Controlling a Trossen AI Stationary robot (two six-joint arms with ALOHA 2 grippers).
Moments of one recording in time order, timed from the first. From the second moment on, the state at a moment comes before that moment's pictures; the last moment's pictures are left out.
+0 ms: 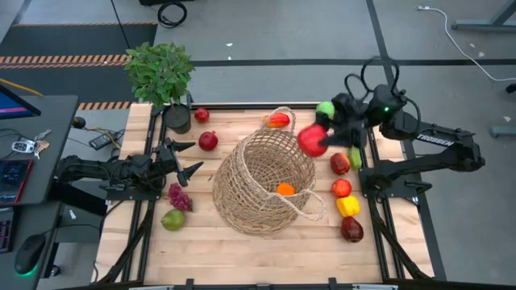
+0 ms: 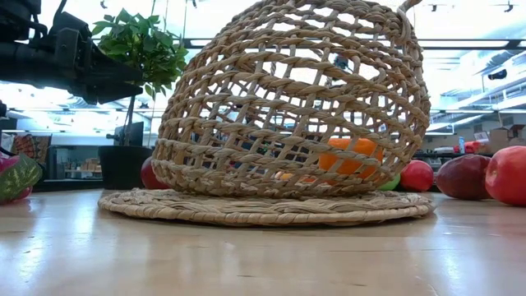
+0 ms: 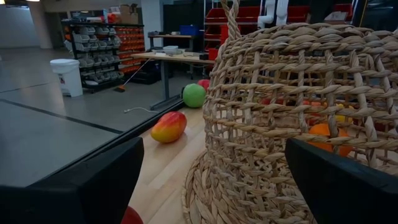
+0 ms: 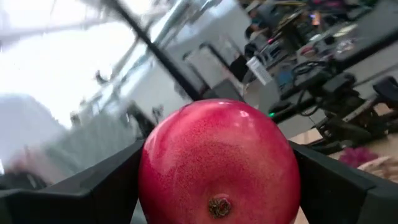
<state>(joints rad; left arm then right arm) -0.10 0.08 0.02 0.08 -0.56 -0.01 -0.25 0.95 1.05 0.07 -0.66 0.75</state>
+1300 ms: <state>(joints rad) -0.10 0.08 0.02 0.08 -0.56 -0.01 0.06 1.17 1.05 -0.08 -0.09 0.40</state>
